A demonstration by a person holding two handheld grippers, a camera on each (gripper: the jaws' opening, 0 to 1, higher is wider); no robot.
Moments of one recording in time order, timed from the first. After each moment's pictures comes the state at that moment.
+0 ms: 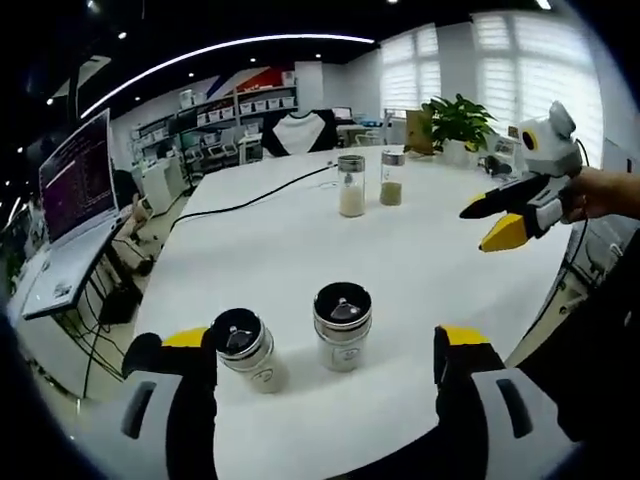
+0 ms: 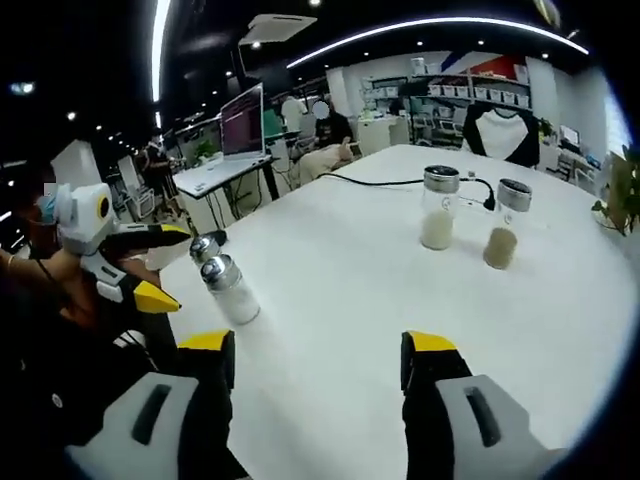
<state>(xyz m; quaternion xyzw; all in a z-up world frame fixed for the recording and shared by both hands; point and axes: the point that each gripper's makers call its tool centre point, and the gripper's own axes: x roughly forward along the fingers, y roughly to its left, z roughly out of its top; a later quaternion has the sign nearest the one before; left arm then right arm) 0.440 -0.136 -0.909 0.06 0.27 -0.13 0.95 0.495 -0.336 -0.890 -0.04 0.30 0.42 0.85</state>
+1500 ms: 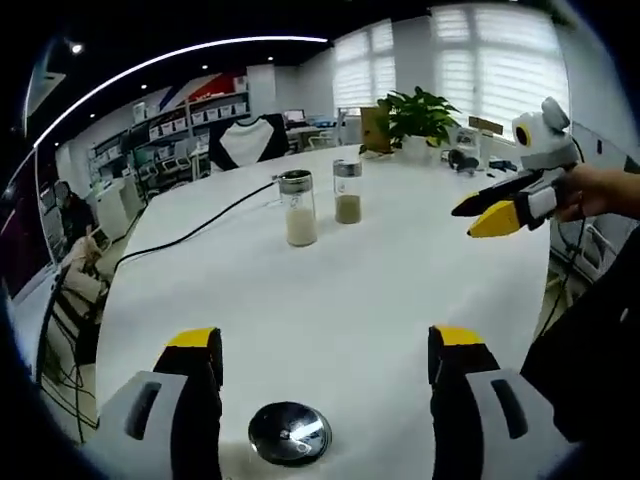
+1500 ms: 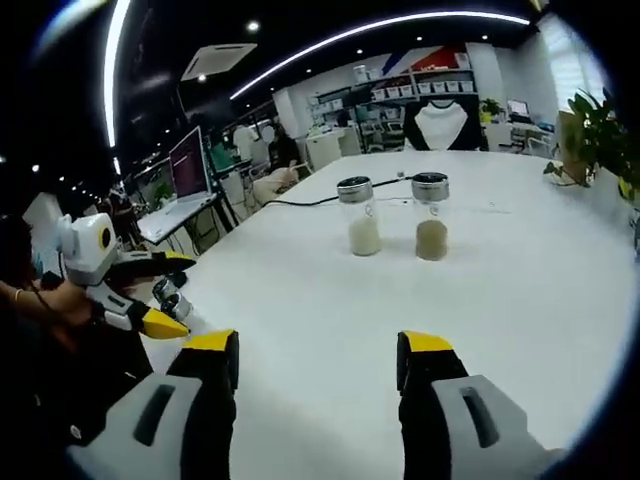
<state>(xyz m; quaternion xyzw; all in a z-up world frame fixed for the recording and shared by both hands) 0.525 -0.222 -0.888 0.08 0.27 -0.23 0.93 0.547 -0.400 -0.877 0.04 0.30 0.34 0.89</state>
